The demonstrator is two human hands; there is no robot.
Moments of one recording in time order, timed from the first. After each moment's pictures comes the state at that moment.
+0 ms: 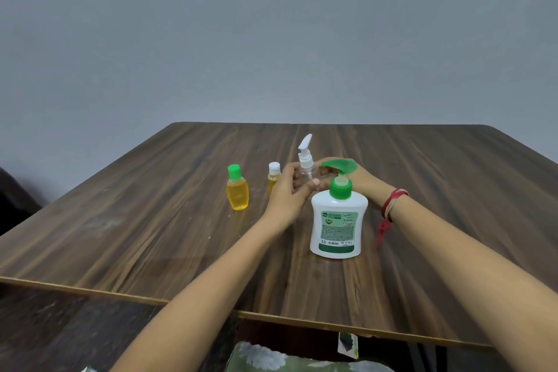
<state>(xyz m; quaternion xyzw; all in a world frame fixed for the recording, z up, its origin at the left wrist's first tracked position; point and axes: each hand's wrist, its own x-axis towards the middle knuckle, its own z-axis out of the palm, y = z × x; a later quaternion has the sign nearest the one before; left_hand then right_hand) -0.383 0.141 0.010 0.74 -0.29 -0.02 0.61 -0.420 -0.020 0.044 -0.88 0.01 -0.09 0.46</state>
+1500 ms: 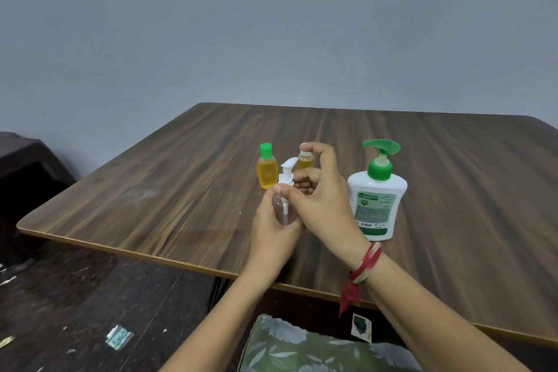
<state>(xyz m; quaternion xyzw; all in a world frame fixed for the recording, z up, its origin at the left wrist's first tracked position) -0.453 0.238 -0.013 0.72 -0.20 0.08 0.66 -0.481 0.150 0.038 -0.77 -0.02 -0.32 0.55</state>
